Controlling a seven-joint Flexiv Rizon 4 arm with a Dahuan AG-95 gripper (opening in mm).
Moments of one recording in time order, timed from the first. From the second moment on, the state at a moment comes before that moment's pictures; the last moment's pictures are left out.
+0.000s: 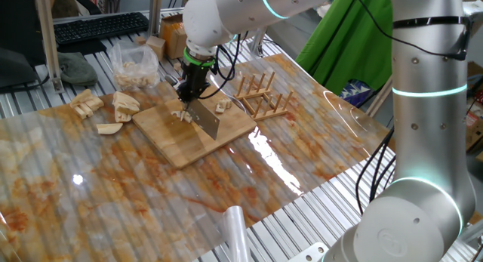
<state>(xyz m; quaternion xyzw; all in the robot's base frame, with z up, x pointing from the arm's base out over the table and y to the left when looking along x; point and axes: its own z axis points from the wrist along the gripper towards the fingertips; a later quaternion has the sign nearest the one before) 0.669 0.006 0.038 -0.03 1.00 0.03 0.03</state>
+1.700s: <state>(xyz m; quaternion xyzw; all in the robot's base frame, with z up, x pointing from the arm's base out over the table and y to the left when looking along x) 0.659 0.008 0.041 -0.01 0.99 0.04 0.11</state>
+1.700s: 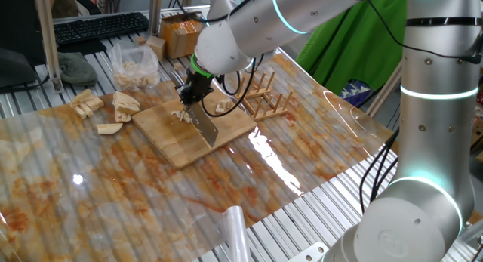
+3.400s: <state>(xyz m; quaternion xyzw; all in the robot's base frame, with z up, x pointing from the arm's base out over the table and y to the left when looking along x) 0.668 0.004 0.040 -0.01 0.99 0.04 0.10</state>
